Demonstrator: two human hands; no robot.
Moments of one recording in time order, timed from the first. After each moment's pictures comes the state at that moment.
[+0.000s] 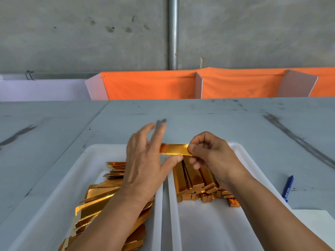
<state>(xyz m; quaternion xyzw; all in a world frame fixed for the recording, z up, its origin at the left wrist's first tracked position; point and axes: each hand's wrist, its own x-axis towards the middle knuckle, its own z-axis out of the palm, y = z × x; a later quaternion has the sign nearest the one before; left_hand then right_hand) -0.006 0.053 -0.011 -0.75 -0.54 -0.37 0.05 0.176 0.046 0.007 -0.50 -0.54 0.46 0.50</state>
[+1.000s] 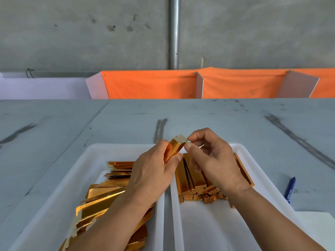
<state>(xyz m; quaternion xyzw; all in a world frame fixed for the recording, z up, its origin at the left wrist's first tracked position) -0.002 0.049 -0.016 -0.76 -0.53 -0.36 -0.08 0.160 0.037 0.002 -0.49 -0.61 0.30 0.54</state>
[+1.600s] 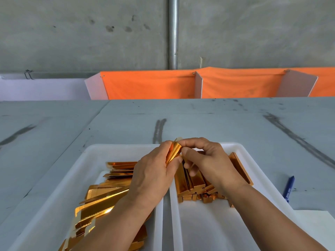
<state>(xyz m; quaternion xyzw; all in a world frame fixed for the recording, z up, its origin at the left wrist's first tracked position) 0.004 0.046 -0.018 -0.78 -0.51 -0.36 -0.06 0.160 0.040 0.002 -0.50 -0.58 0.42 0.49</state>
